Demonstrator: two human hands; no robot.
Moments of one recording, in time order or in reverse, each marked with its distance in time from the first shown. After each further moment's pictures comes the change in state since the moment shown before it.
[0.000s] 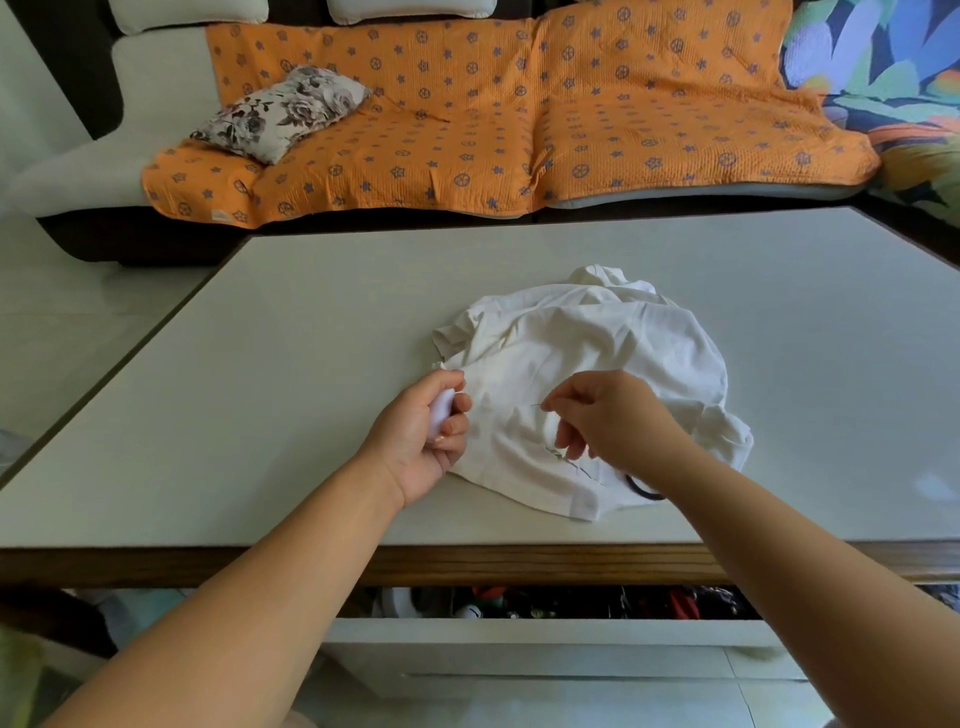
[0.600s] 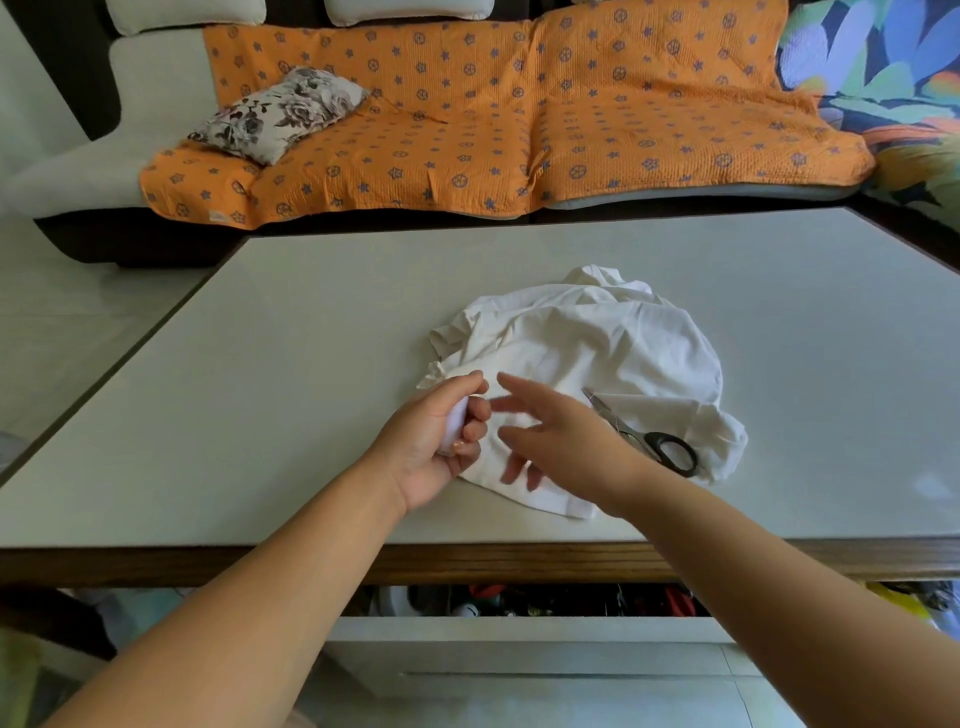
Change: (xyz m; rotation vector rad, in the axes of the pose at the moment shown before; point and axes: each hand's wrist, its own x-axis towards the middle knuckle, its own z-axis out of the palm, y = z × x) left_hand -0.007 -0.006 0.009 0.122 -0.102 0.006; right_hand -0.014 -0.012 0.028 0.236 -0.229 -0.077
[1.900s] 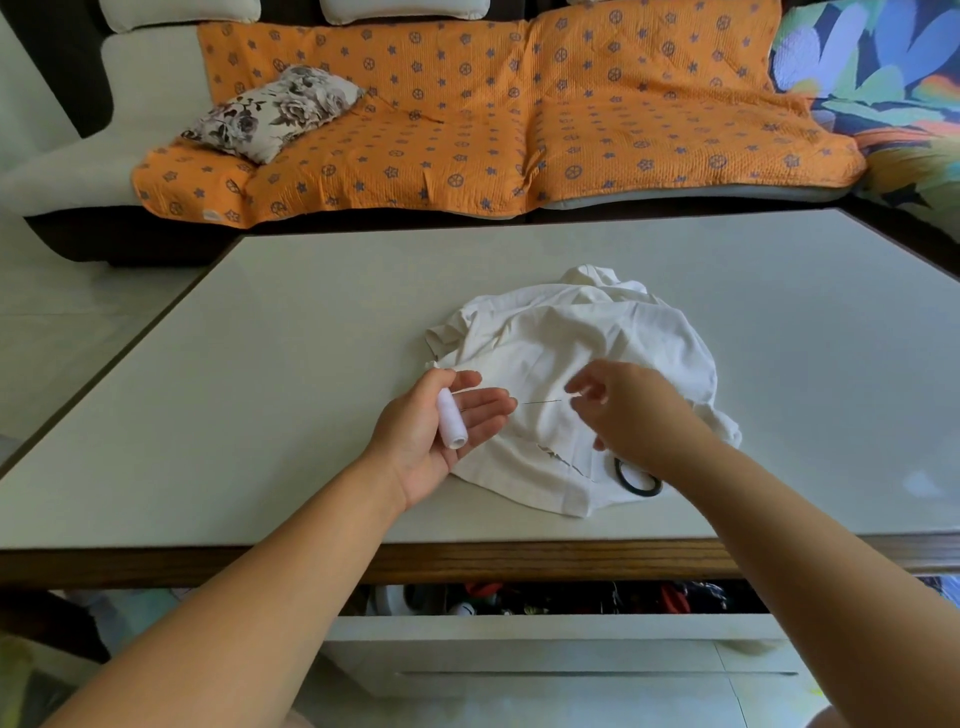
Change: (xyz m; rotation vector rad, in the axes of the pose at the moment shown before) left_hand -0.010 0.007 0.011 -0.158 0.081 0.049; right_hand 0.002 0.012 -0.050 -0.599 0.299 0.019
